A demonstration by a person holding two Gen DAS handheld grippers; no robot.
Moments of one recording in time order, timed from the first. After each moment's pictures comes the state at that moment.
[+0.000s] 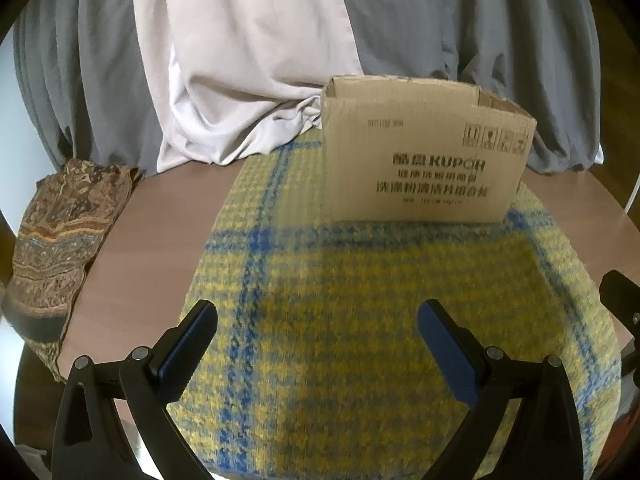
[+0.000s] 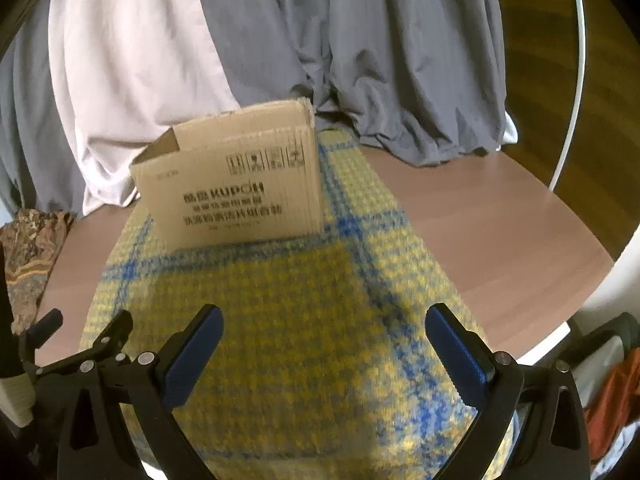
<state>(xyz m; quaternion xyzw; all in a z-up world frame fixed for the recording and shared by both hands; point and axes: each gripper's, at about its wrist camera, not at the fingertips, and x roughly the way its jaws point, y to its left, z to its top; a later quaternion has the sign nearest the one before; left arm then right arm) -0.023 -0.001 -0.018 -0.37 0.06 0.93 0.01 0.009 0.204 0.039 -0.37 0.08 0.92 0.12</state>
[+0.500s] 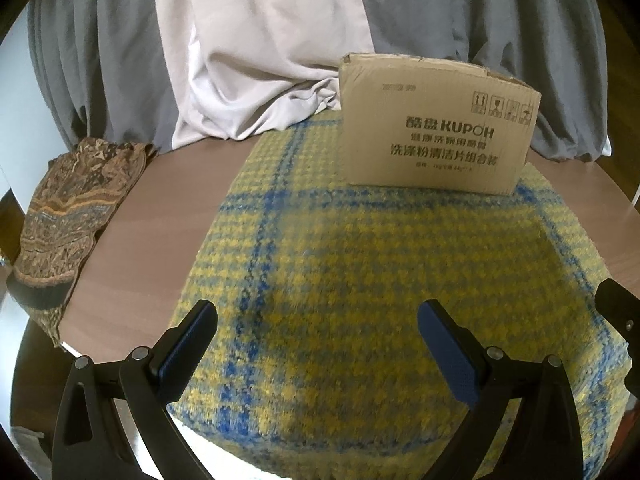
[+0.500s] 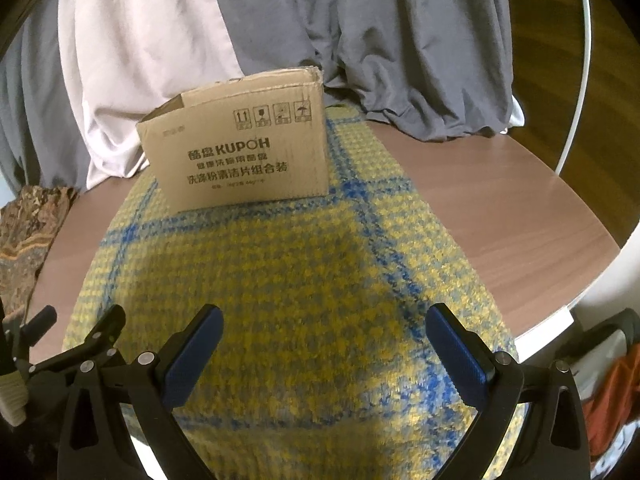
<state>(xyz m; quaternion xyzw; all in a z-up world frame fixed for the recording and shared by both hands) 0.005 -0.012 -0.041 -0.38 0.06 0.92 -0.01 0.025 0.196 0.012 -0.39 0.07 0.91 0.10</state>
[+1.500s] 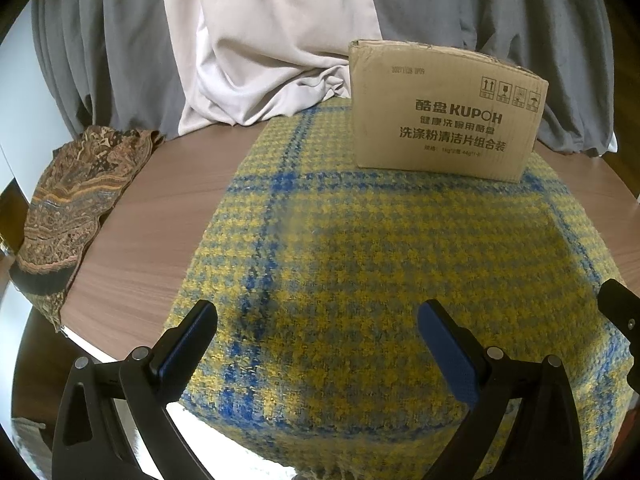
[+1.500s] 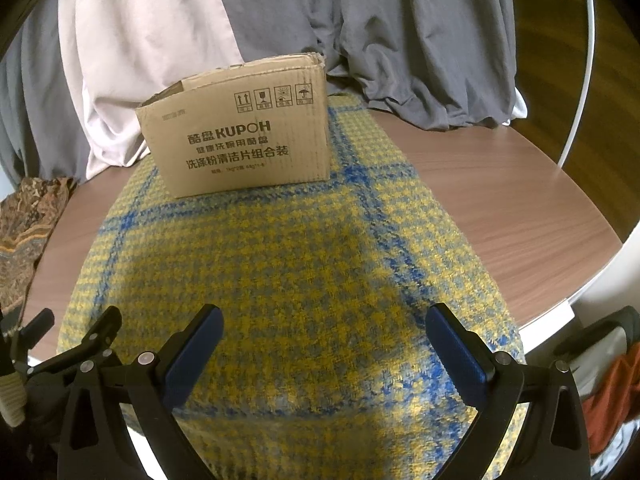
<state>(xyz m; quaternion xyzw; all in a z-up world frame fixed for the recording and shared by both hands) 0.011 -0.017 -0.050 -0.40 0.05 0.92 -0.02 0.026 0.195 0.004 -0.40 0.07 0.91 0.10</state>
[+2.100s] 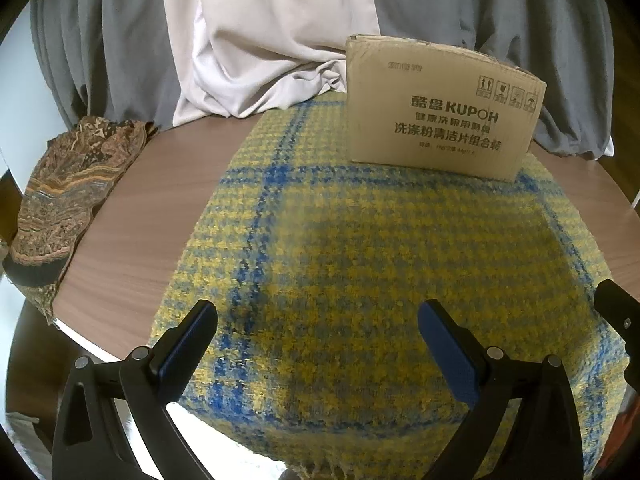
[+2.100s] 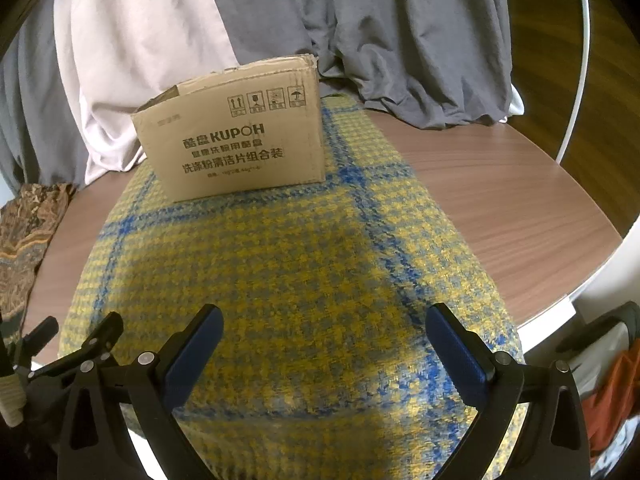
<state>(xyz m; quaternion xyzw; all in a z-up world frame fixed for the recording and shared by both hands) 0.010 -0.016 -0.051 -0.41 0.04 0.91 -0.01 0.027 0.201 0.003 -0.40 0.08 0.91 0.10</state>
